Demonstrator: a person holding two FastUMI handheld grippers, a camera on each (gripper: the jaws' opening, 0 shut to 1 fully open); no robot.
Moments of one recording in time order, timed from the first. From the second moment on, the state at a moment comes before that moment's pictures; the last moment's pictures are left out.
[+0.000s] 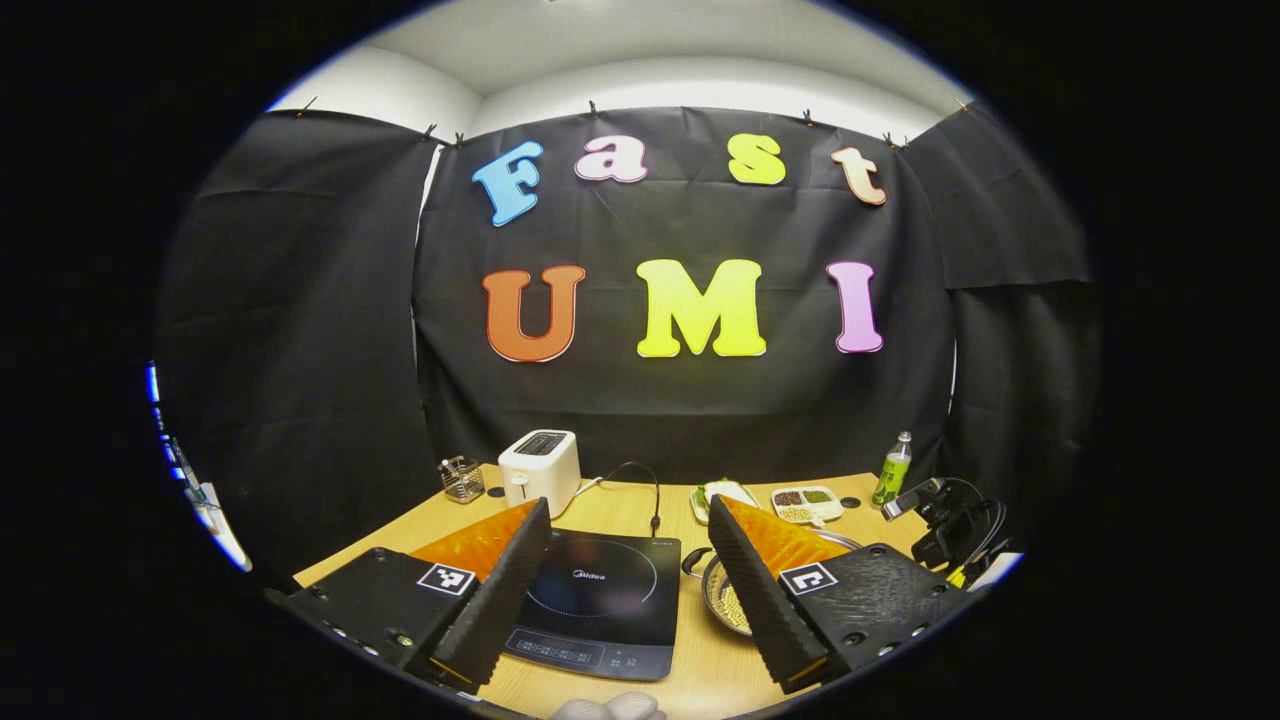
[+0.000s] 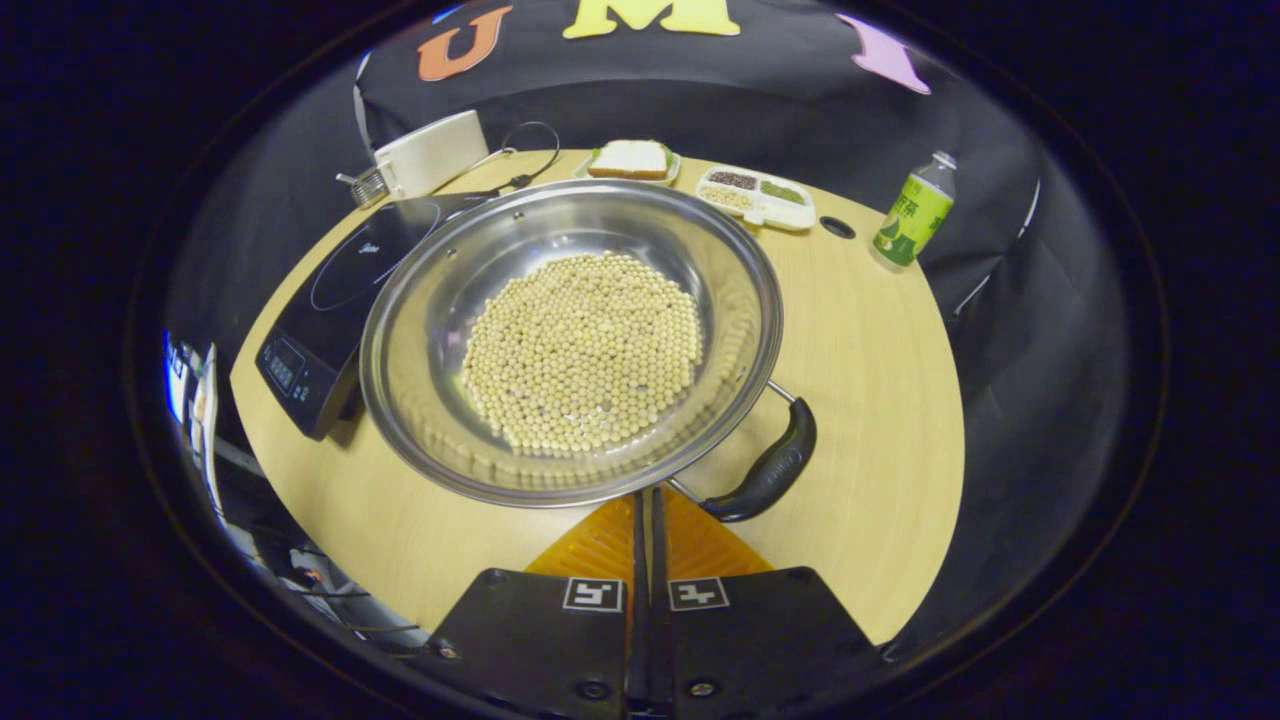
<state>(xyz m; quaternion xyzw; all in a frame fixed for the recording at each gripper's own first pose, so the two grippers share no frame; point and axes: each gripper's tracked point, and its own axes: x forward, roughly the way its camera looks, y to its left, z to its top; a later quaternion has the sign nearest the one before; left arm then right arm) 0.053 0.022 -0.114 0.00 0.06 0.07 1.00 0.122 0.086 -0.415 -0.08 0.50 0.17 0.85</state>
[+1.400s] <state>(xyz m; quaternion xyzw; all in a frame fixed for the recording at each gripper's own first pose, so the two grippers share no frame) 0.082 -0.016 -0.138 0.01 0.10 0.11 0.99 0.187 -0.012 -0.398 -0.12 0.45 0.16 0.87</state>
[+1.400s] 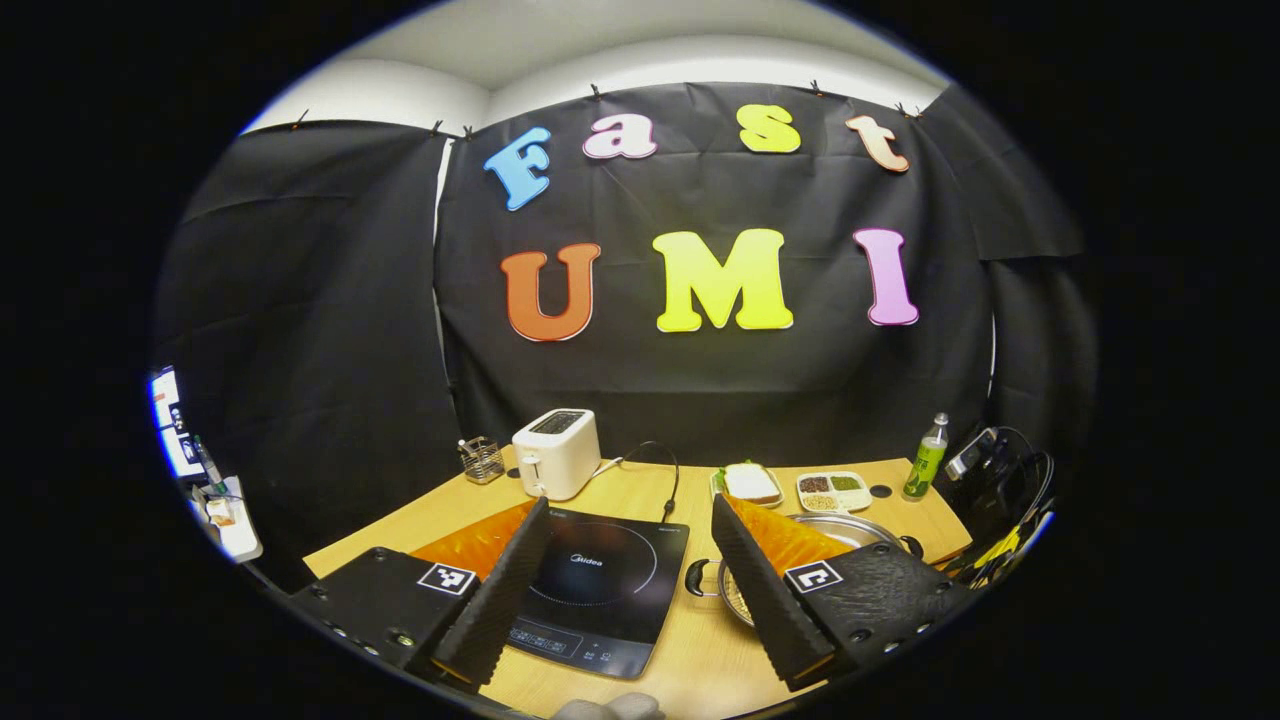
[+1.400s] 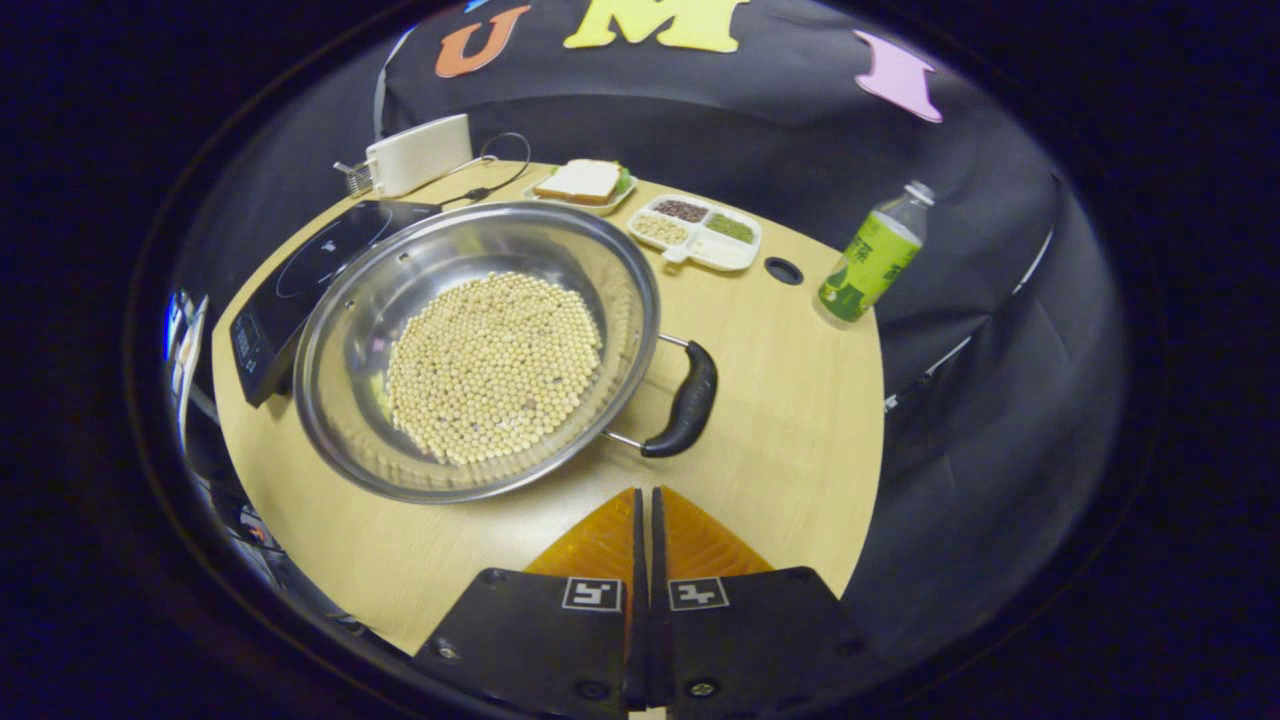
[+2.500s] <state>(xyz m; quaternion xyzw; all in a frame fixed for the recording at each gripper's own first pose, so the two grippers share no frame) 0.179 -0.050 -0.333 -0.02 0.29 0.01 0.96 0.226 0.016 -0.365 0.01 0.41 0.11 0.91</state>
